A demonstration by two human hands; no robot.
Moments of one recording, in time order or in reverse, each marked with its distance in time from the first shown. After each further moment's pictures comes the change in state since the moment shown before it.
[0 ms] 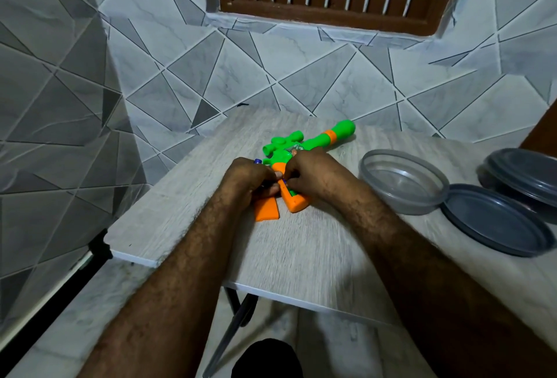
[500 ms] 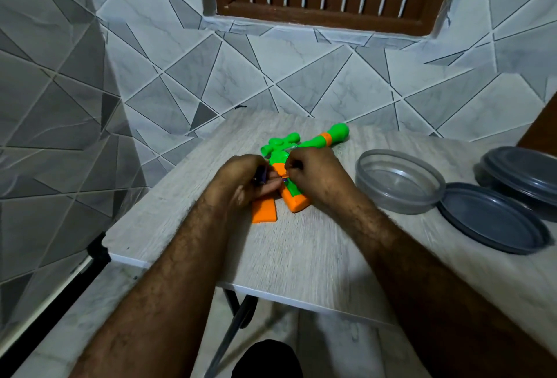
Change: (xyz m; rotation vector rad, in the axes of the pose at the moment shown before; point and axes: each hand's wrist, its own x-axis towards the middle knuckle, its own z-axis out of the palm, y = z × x) left_hand -0.006 0.006 0.001 -0.212 -0.090 -0.013; right_hand -0.003 0.010 0.014 0.268 0.269 0.085
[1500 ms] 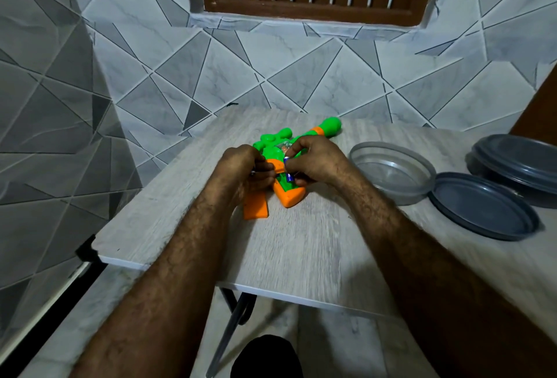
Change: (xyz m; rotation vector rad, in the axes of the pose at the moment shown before) left_hand -0.009 0.004 0.014 0.082 0.071 0.063; right_hand 0.006 0.014 -0.015 0.553 -0.096 0.320
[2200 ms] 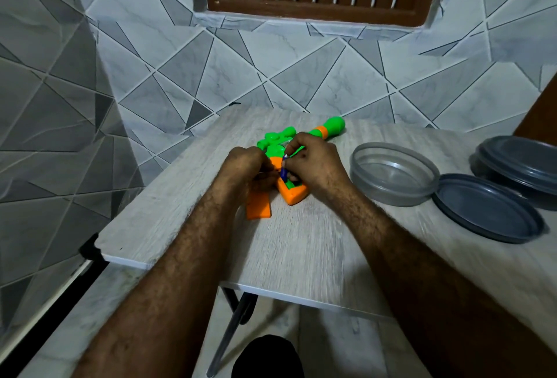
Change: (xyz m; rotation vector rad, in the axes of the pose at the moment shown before) left_hand -0.005 0.001 0.002 0.120 0.038 0.040; right_hand -0.002 0.007 0.018 -0.038 0.179 -0.150
